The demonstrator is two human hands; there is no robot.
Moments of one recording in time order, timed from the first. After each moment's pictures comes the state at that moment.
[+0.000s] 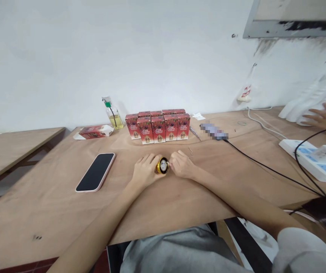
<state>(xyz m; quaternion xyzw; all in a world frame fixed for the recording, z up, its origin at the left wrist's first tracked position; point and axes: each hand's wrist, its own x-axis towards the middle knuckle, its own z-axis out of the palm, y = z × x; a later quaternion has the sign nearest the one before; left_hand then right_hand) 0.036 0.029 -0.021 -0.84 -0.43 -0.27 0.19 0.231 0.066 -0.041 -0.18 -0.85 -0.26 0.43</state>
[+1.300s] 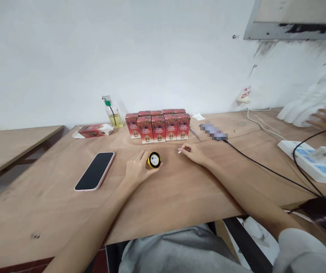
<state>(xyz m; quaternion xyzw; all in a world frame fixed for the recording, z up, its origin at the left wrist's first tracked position) 0.022 0.035 -0.020 -0.79 -0.49 -0.33 0.19 0.285 0.108 -0.043 -0.44 -0.79 0.20 0.38</state>
